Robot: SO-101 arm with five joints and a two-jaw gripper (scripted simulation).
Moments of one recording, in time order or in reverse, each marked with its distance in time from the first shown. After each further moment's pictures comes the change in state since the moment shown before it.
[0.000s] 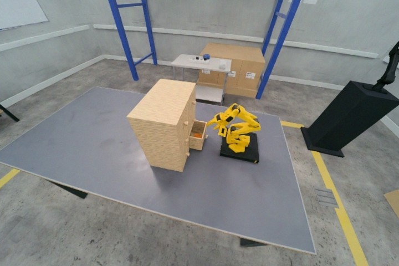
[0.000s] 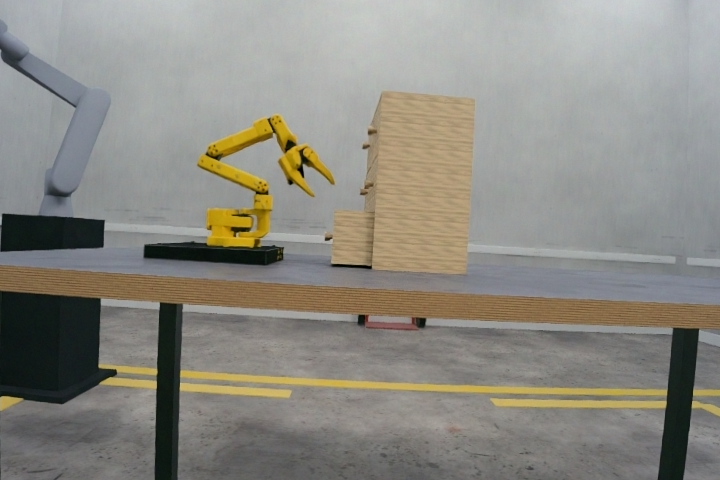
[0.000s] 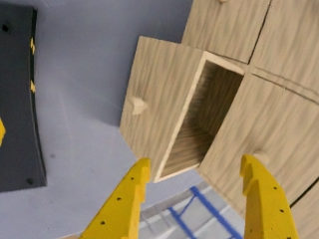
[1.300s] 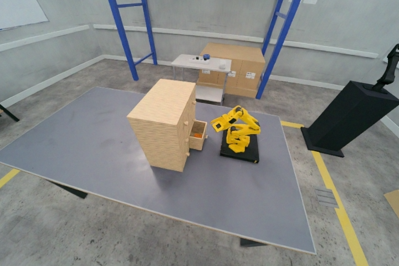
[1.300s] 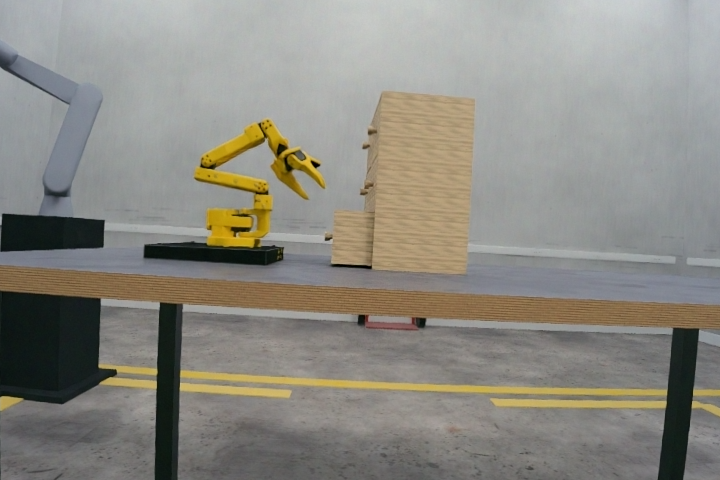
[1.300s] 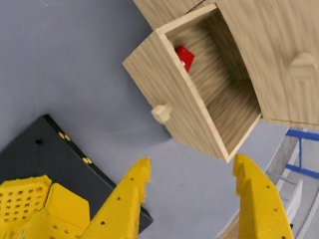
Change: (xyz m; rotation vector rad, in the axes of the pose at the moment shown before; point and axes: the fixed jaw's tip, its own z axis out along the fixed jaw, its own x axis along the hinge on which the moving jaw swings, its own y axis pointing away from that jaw) arm -0.008 0.011 -0.001 0.039 -0.009 0.831
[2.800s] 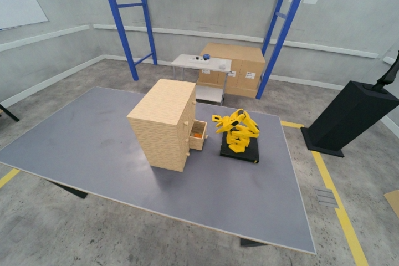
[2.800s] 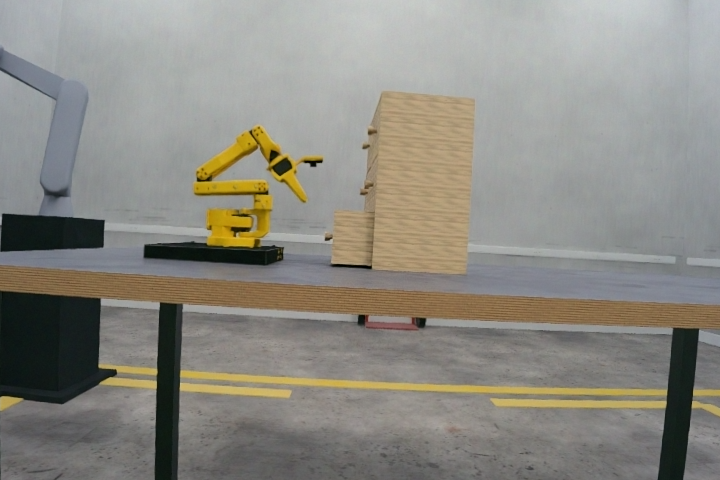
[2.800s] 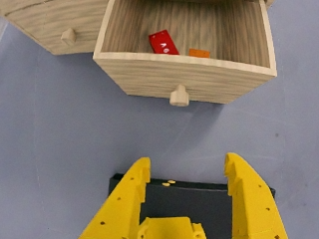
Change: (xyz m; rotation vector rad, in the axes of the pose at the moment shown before) arm 0.003 0.009 0.003 0.018 -0.039 0.961
